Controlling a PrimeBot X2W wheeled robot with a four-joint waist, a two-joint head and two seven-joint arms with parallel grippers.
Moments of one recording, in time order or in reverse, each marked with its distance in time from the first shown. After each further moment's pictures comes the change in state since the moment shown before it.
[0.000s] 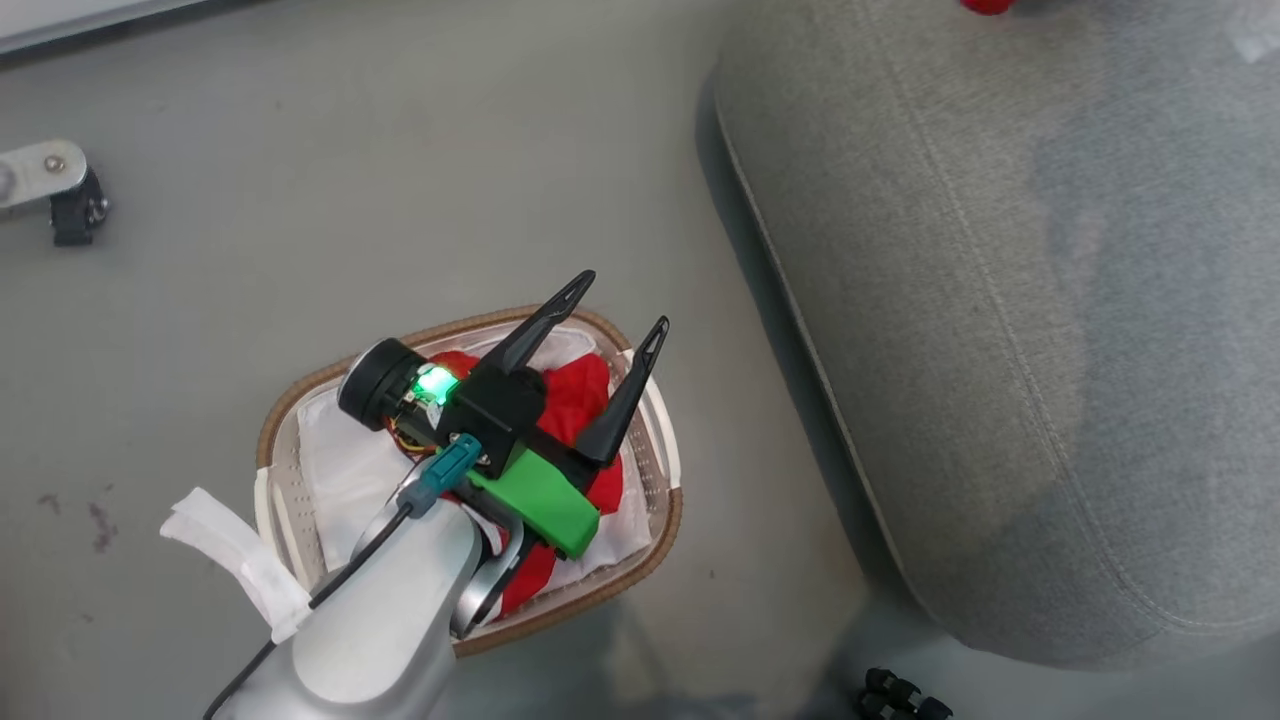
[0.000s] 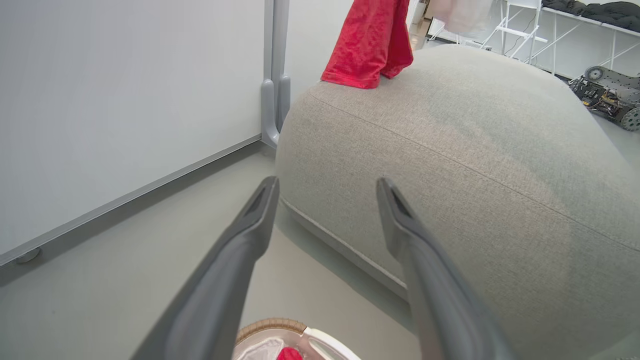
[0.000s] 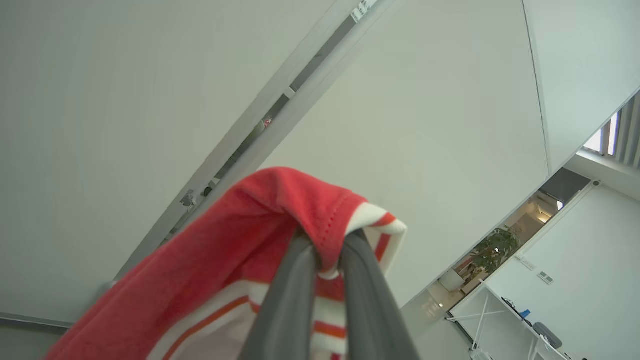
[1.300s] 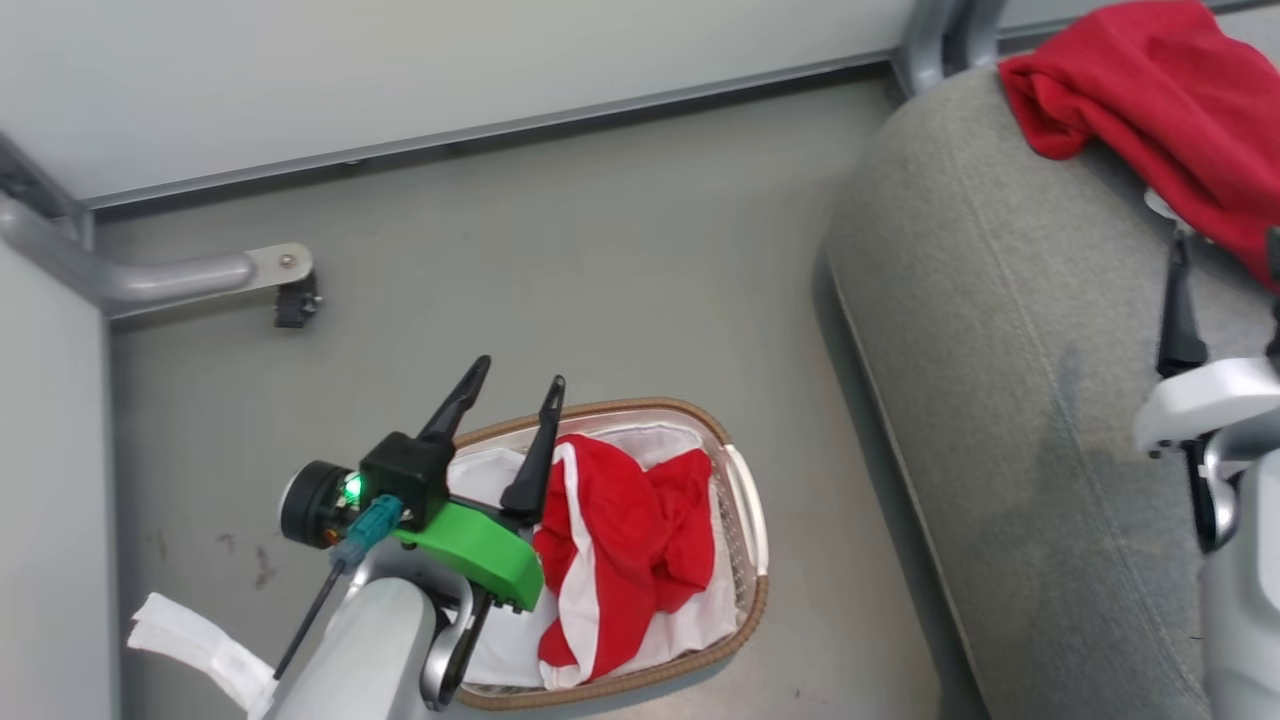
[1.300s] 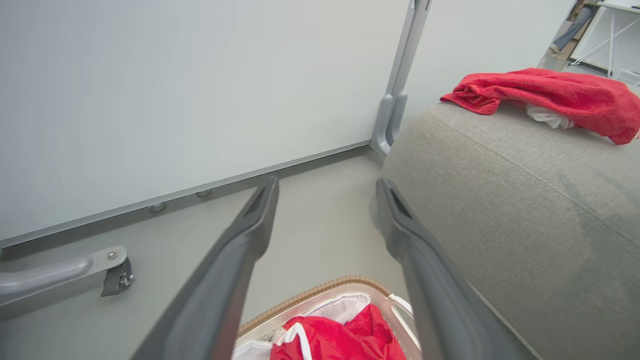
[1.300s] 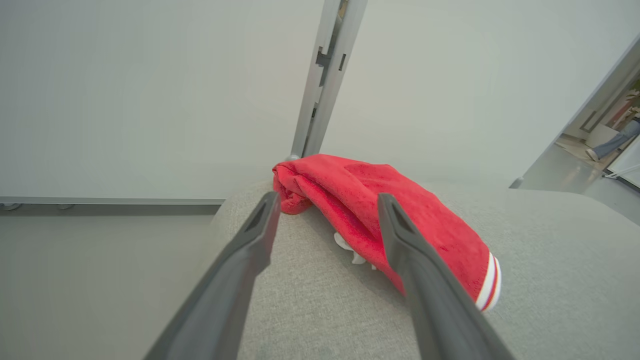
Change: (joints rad) left arm 0.200 -0.097 0.271 0.089 0.040 0.000 0.000; right arm 0.796 0.361 -0.283 -0.116 0.052 0.000 -0.085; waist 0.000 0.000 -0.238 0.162
